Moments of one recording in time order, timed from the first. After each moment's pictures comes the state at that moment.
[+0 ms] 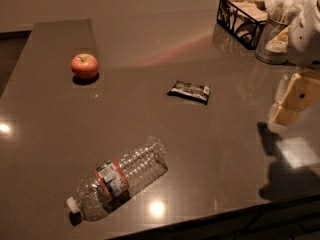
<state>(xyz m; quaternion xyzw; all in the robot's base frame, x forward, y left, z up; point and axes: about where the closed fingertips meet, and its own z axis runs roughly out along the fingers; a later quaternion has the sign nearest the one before) 0.438 -0.216 0.977 -0.60 0.78 -0.04 0.16</state>
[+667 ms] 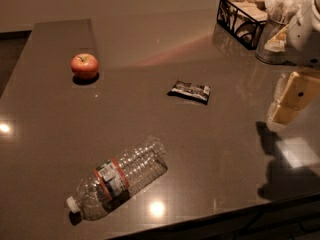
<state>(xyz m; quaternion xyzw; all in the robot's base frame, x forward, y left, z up) 0.440 -0.215 0.978 -0.60 0.78 -0.03 0.16</state>
